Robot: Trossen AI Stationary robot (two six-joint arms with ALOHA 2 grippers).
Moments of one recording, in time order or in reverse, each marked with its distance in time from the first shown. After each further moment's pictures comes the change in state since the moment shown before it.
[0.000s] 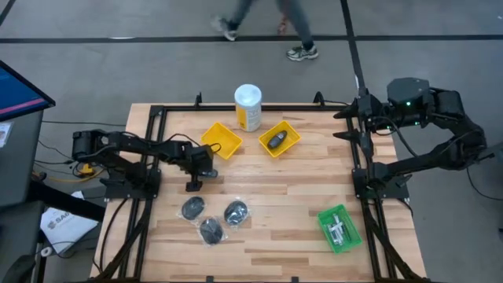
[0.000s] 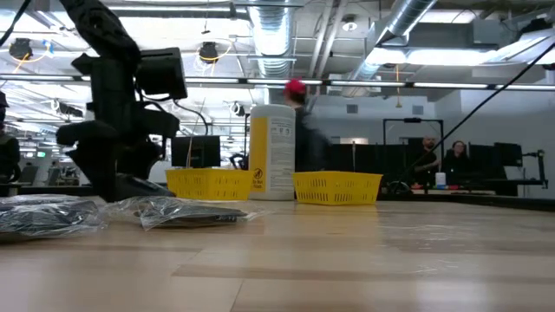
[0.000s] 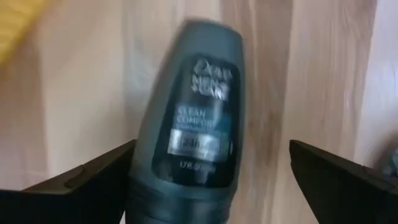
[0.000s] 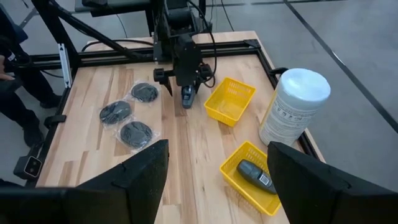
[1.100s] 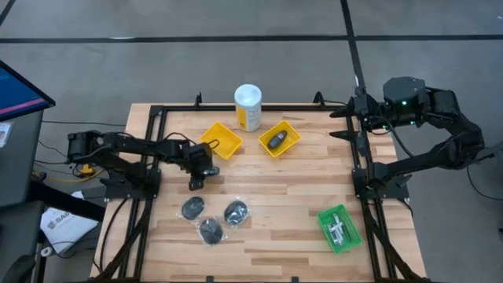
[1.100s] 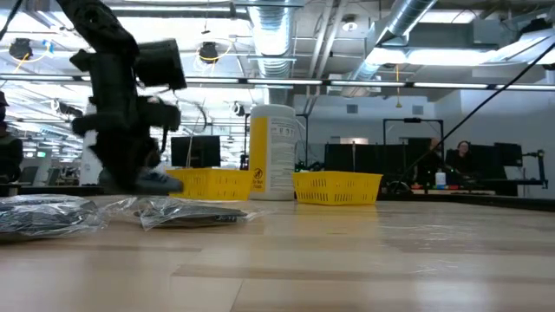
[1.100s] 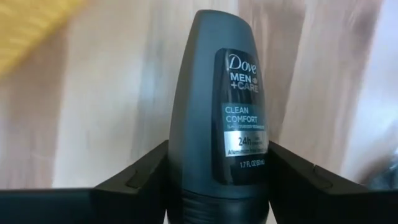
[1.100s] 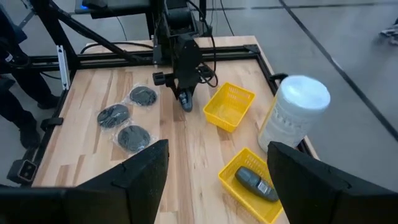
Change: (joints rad) left arm 0.000 -0.054 -0.002 0.019 0.000 -0.143; right arm 0.000 0.020 0.000 0.035 0.000 -0.020
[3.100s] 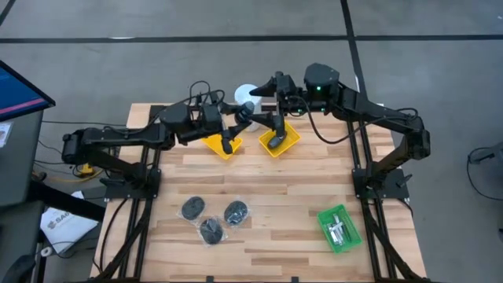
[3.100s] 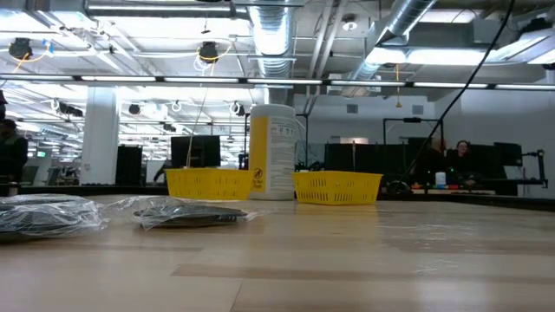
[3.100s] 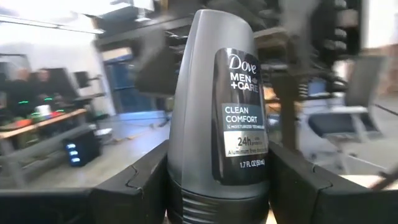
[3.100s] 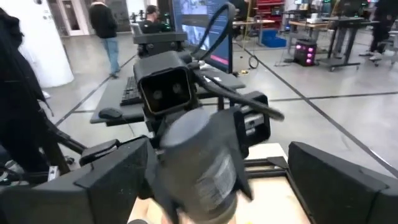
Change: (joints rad) left arm -0.066 -0.068 0.473 0.880 -0.140 0.148; right arm -0.101 0.474 0.000 0.883 -0.223 0.066
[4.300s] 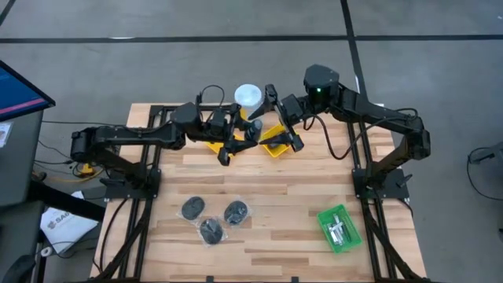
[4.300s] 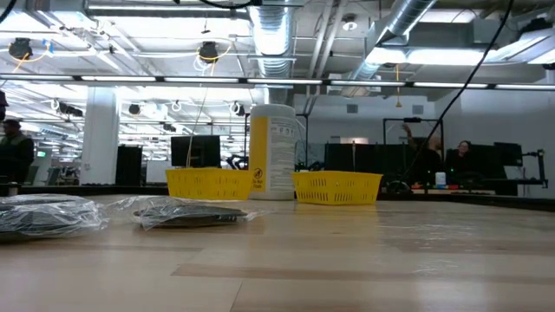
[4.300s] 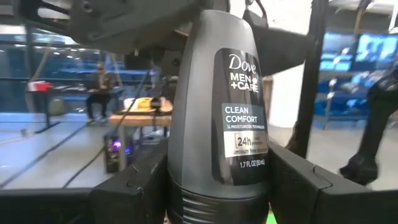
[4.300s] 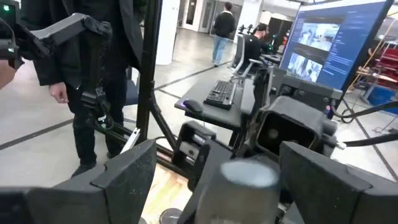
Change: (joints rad) left arm 0.027 0.105 -0.001 0.147 0.442 -0.268; right arm 0.008 0.000 0.000 0.001 -0.436 -0.310
